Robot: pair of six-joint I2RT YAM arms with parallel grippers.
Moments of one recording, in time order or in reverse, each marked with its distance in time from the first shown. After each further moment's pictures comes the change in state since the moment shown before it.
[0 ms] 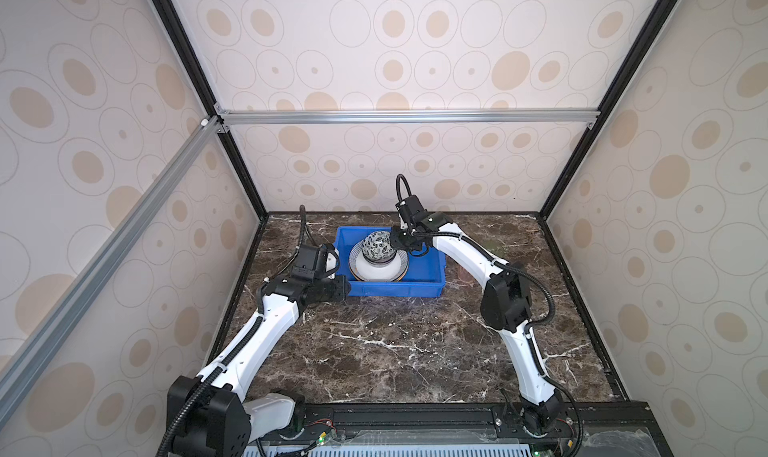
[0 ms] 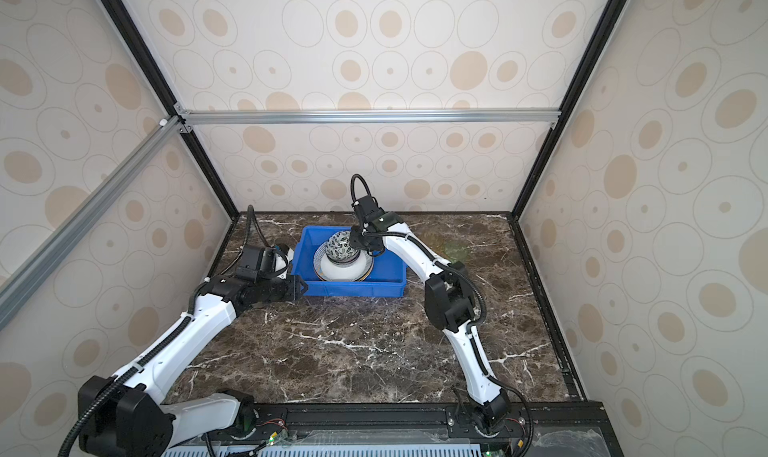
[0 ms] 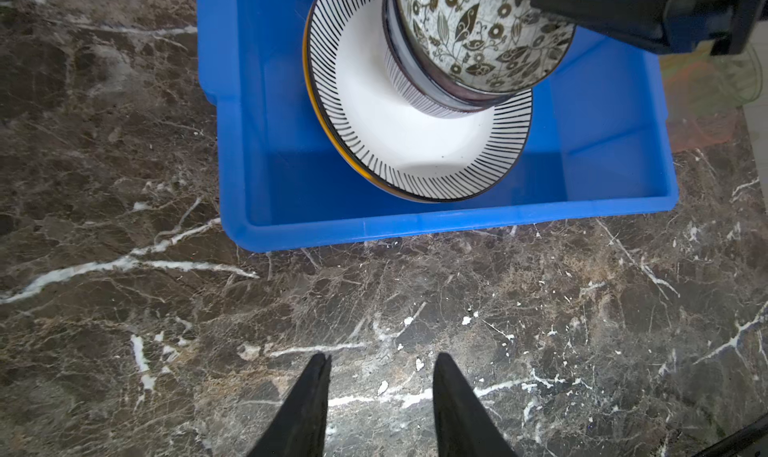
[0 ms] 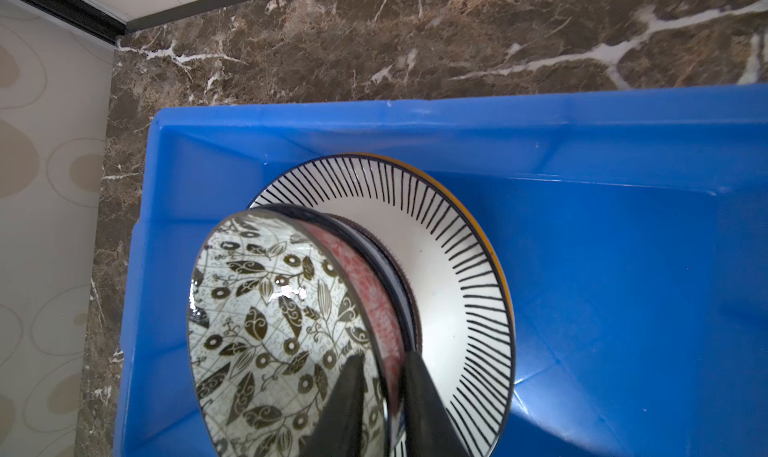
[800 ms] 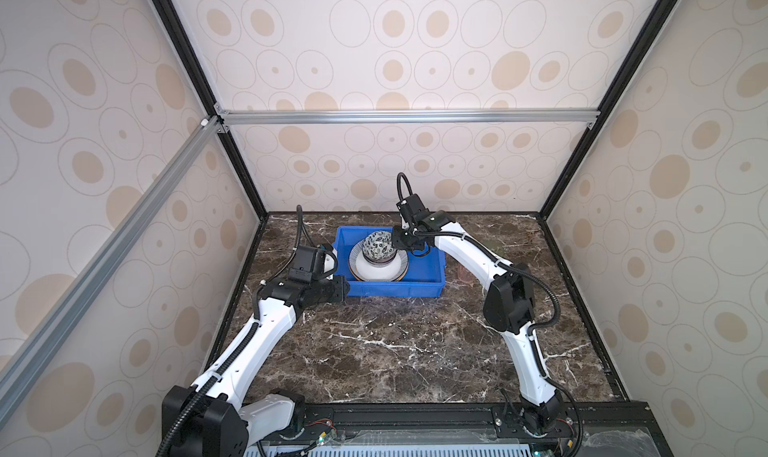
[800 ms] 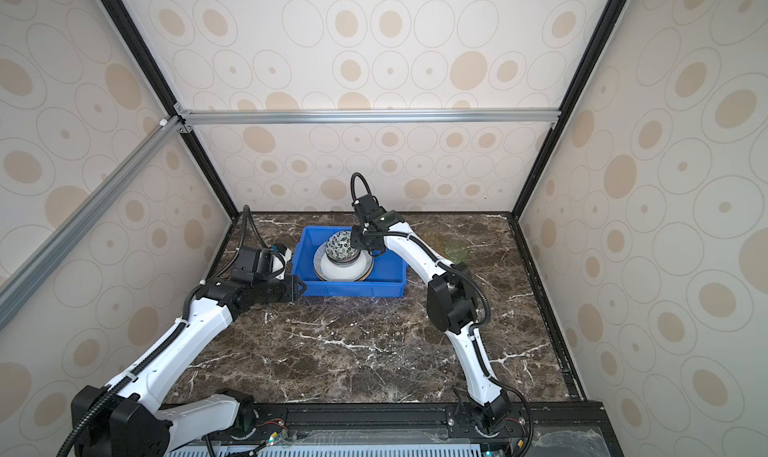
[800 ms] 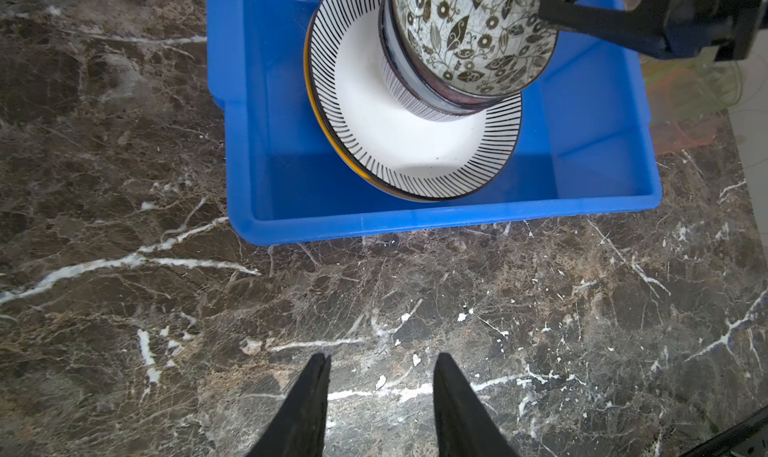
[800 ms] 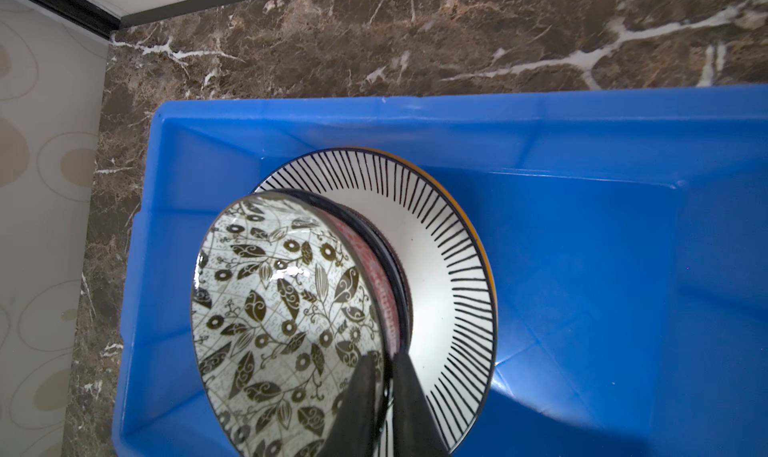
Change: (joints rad) left arm 0.000 -0.037 -0.005 -0.014 0.000 -0.001; right arm 0.005 -0.037 -0.021 -0.028 0.030 -0.015
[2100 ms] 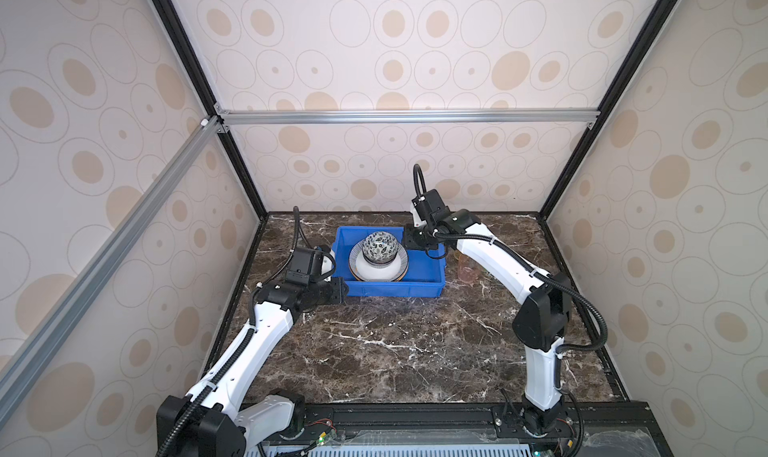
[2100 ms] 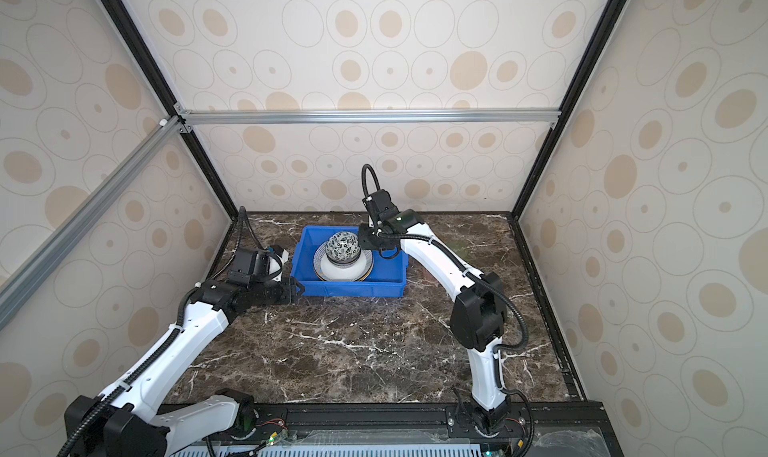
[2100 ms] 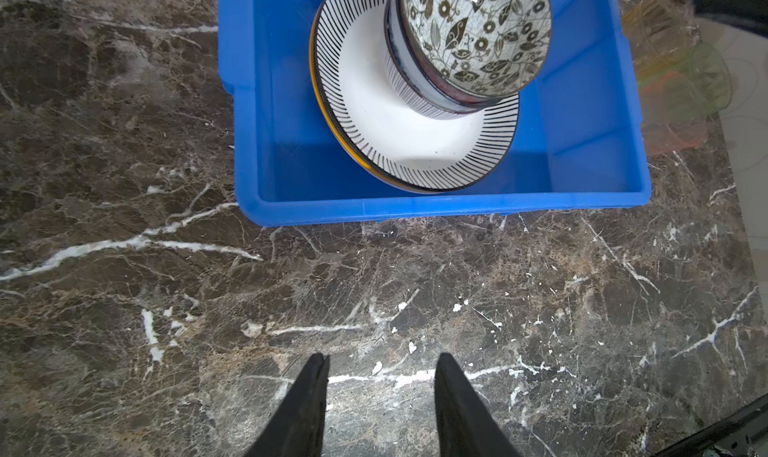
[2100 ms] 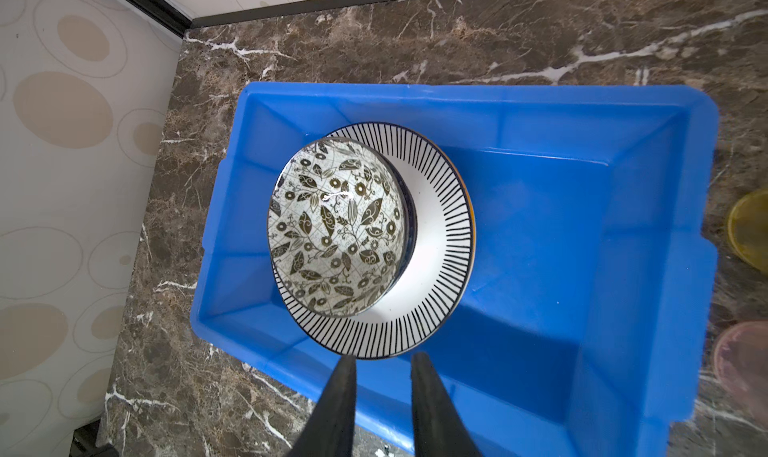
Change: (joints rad) left arm 0.000 -0.040 0.000 -0.037 -0.001 -0.027; right arm 0.002 -0.312 -0.271 0.018 -0.024 -0.069
